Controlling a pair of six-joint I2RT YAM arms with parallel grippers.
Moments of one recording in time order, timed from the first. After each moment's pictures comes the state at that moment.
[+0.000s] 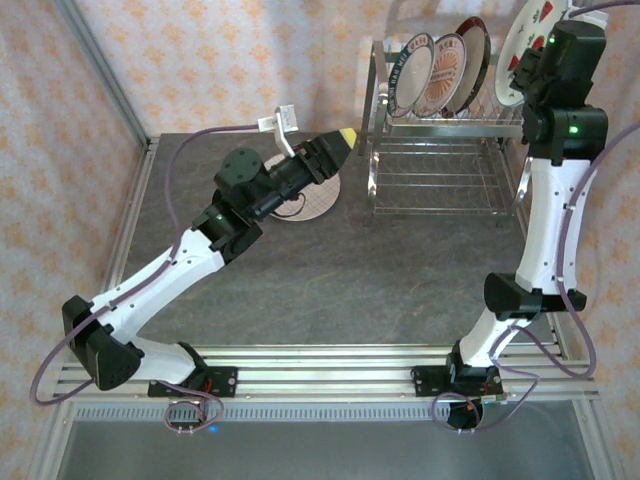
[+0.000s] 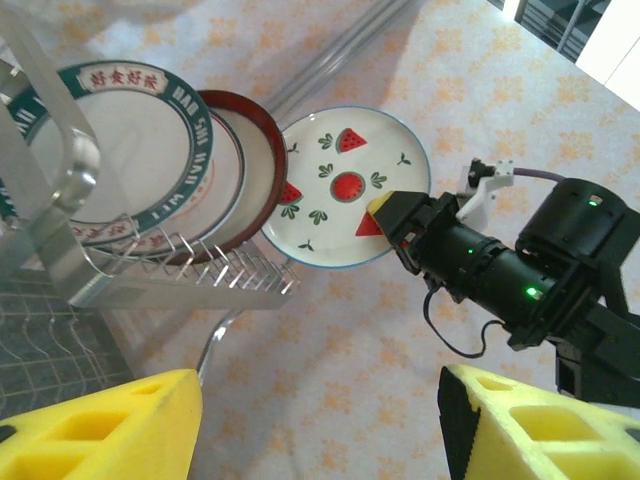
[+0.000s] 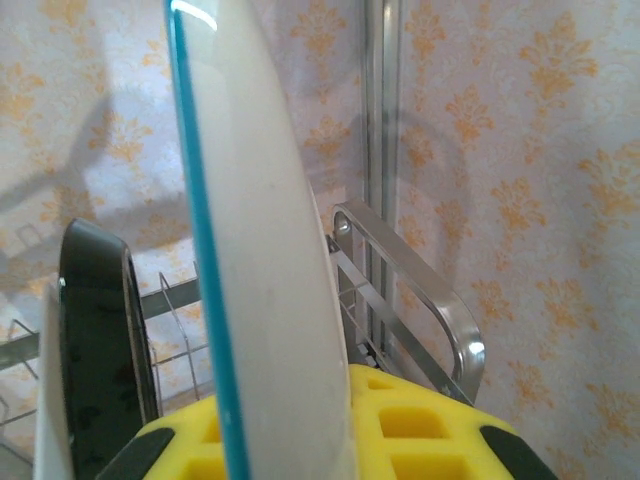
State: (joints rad) left arm -0.70 1.37 1.35 0.23 0.15 -0.91; right arm -0.03 1.70 2.51 -1.02 0.38 0.17
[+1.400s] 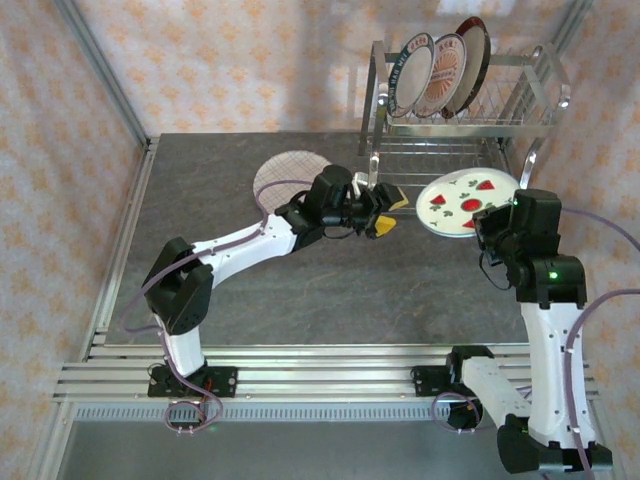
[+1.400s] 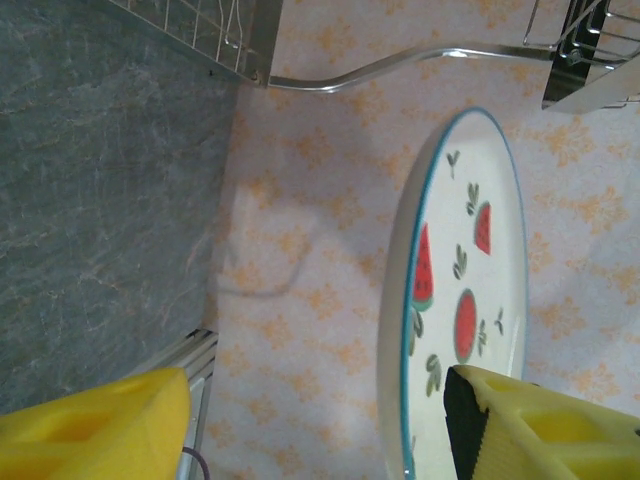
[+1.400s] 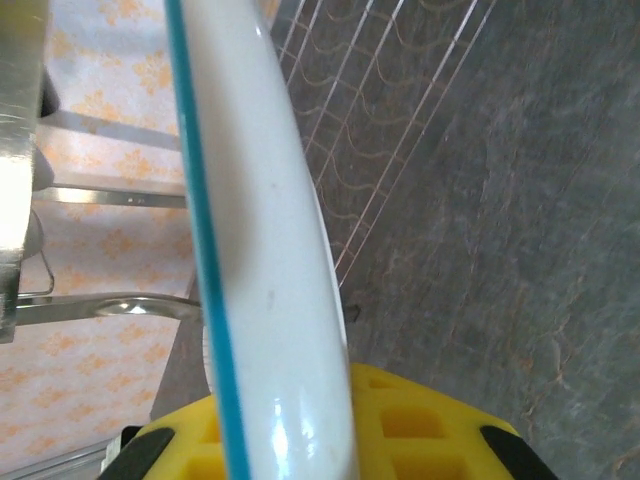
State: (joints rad) left arm -0.76 1.82 1.43 0.08 0.48 -1.56; right arm -0.02 0.85 1.24 -1.04 -0.04 1.16
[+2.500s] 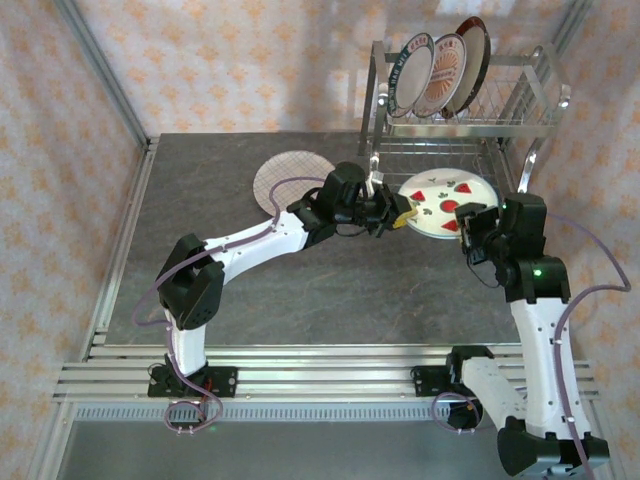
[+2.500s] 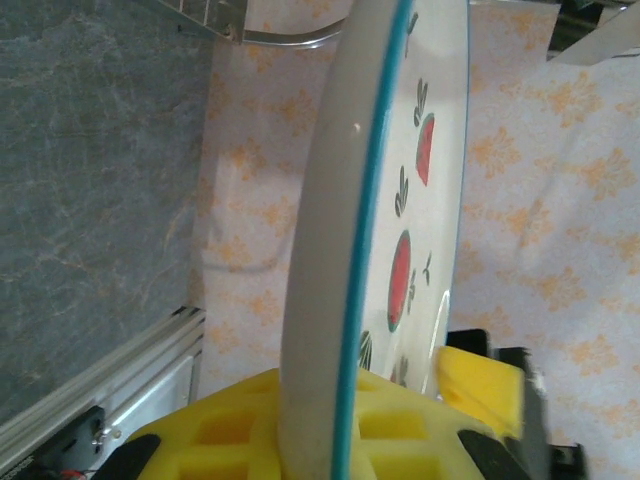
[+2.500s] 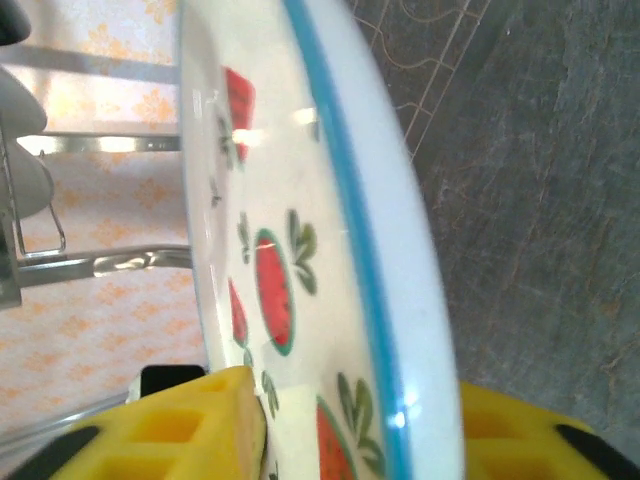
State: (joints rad) left arm -0.78 1.89 1.53 0.06 0.52 -1.54; right arm -0.02 0.83 1.11 -0.91 -0.19 1.23
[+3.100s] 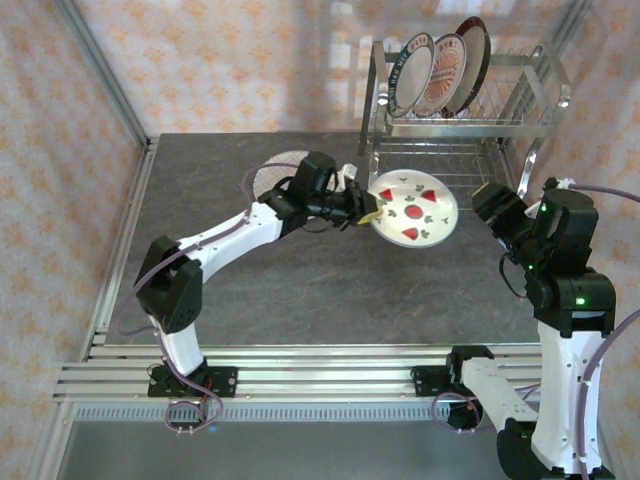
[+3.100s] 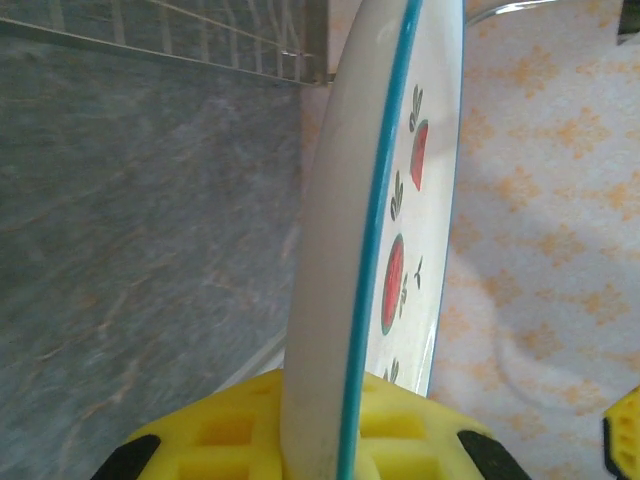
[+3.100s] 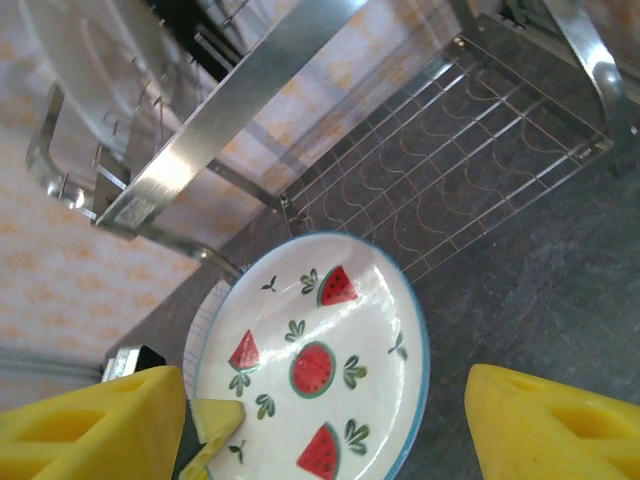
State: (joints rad) left arm -0.63 1.76 1.43 -0.17 0.62 -1.17; right arm -0.02 0.84 1.45 -1.09 -0.07 0.68
